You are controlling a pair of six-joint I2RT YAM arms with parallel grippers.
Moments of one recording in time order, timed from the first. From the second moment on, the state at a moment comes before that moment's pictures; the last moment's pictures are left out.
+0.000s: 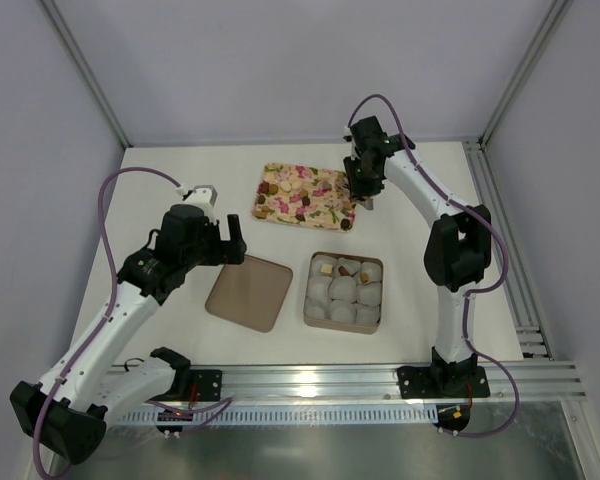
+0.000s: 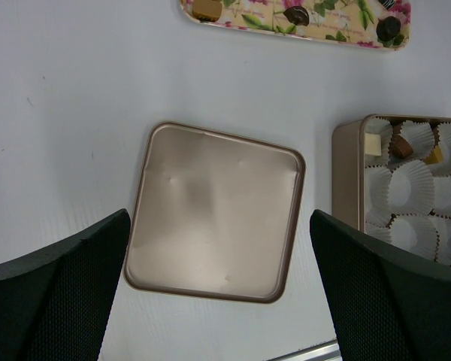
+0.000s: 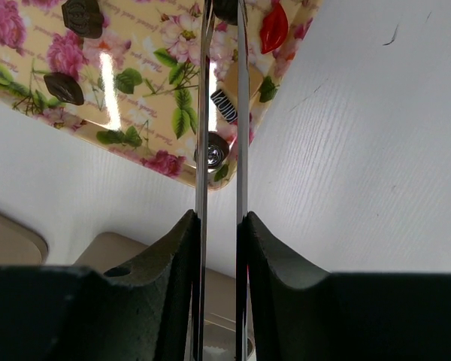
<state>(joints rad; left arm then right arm) -0.45 0.96 0.95 -0.65 -0.10 -0.35 0.37 2.07 1.93 -0.94 0.02 0.14</state>
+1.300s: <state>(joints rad) -0.45 0.96 0.95 -0.65 -0.10 -0.35 0.52 1.07 1.12 -0.90 -0.15 0.32</state>
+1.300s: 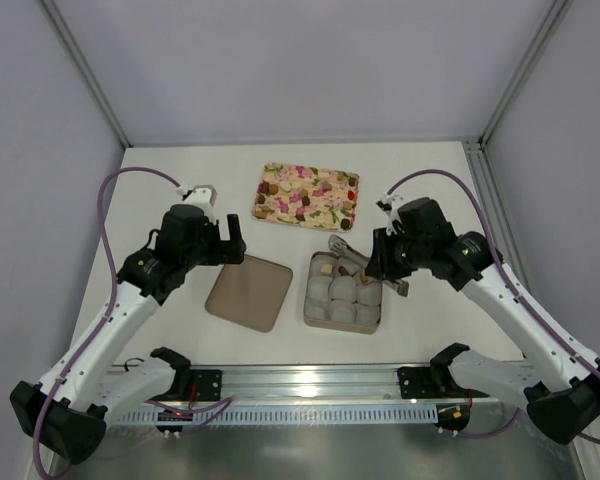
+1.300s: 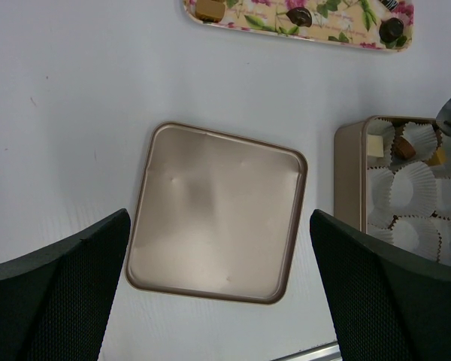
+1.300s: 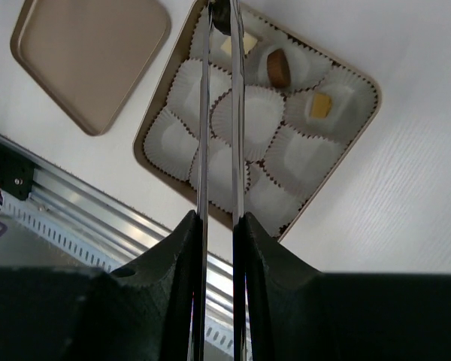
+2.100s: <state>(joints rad) -0.45 0.96 0.95 -0.65 -0.10 -0.35 0.78 1.02 0.93 -0.86 -0.11 0.52</state>
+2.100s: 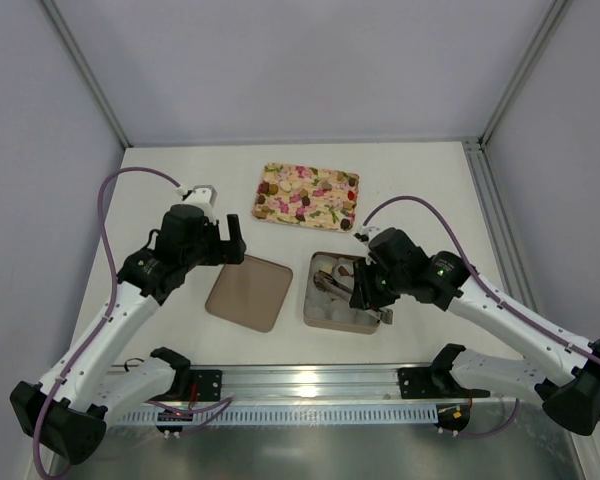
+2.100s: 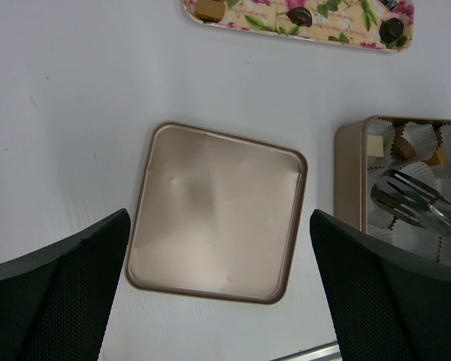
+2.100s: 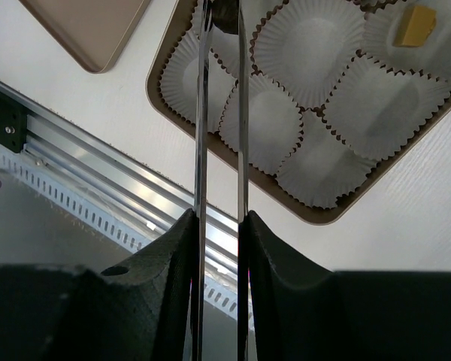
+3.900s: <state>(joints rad) -0.45 0.96 0.95 -0.65 -0.11 -0.35 0.40 1.92 1.81 -0.86 0.04 0.24</state>
